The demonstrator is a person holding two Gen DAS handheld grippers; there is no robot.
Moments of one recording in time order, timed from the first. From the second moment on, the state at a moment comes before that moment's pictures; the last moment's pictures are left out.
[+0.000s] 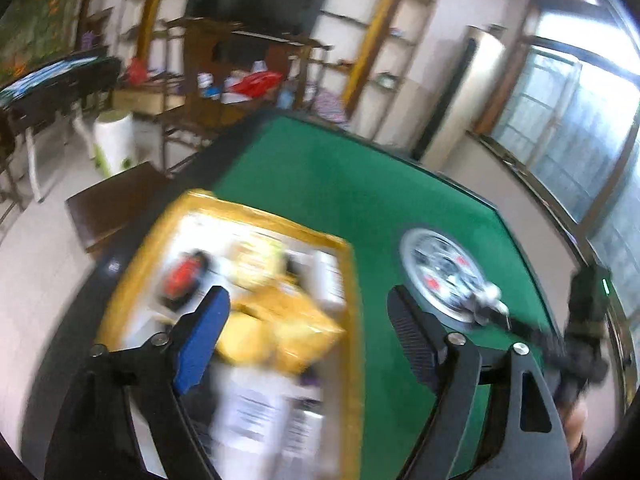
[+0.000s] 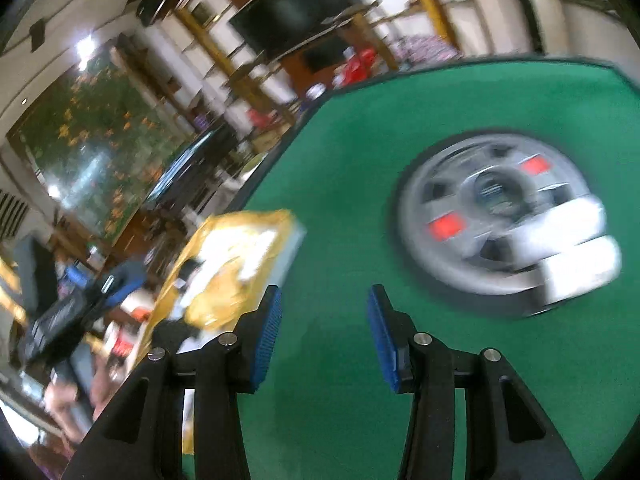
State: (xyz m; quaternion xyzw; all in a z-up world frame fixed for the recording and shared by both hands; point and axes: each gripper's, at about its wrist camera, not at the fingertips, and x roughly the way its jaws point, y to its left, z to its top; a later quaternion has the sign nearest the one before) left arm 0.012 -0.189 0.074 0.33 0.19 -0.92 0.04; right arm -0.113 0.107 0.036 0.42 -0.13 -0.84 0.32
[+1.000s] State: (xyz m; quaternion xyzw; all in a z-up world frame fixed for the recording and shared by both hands) left arm -0.022 -0.052 0.022 0.33 0.03 -0.94 -0.02; right arm -0.192 0.183 -0.010 0.51 -0.12 -0.80 0.29
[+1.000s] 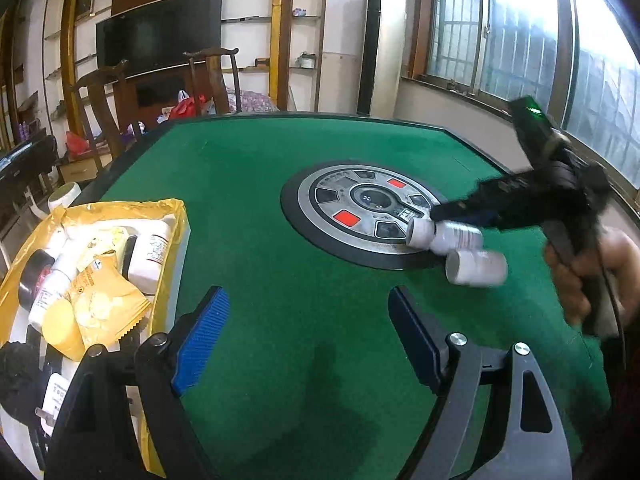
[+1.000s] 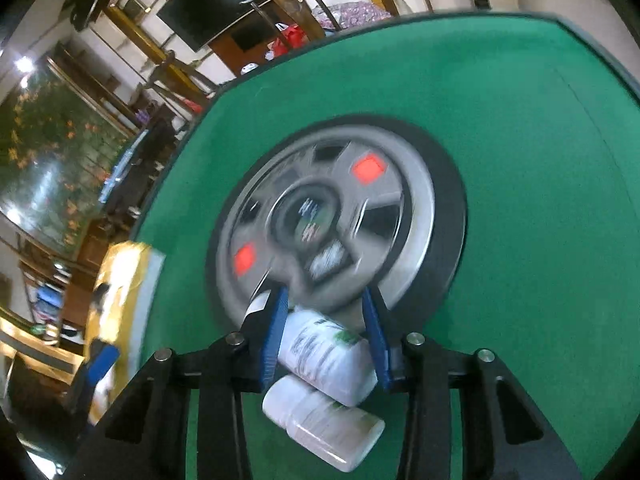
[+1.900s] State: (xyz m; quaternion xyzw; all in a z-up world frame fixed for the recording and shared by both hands) left arm -0.008 -0.058 0.016 0.37 0.15 -0.91 -0.08; right arm -0.125 0.182 -0.012 0.47 0.05 -0.84 0.25
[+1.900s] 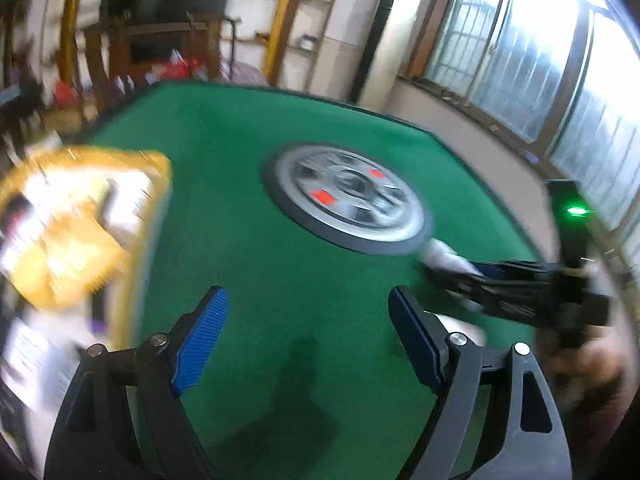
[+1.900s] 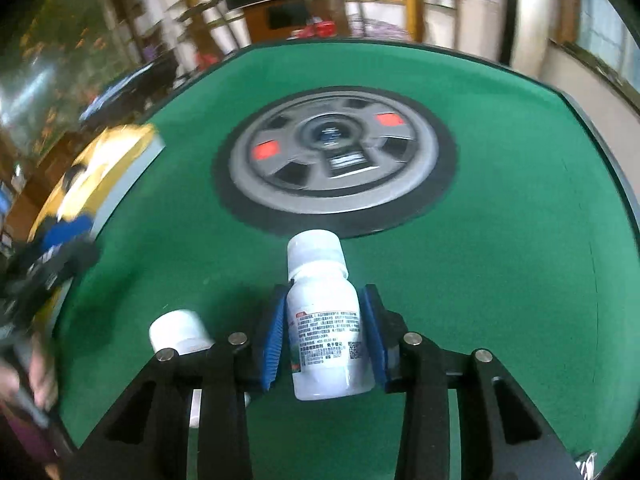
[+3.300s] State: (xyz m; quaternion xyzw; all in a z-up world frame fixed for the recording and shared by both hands) left arm -0.001 0.005 0.004 0.43 0.02 -0.90 -0.04; right arm -0.102 0.158 -0.011 0.46 0.08 -0.83 0.30
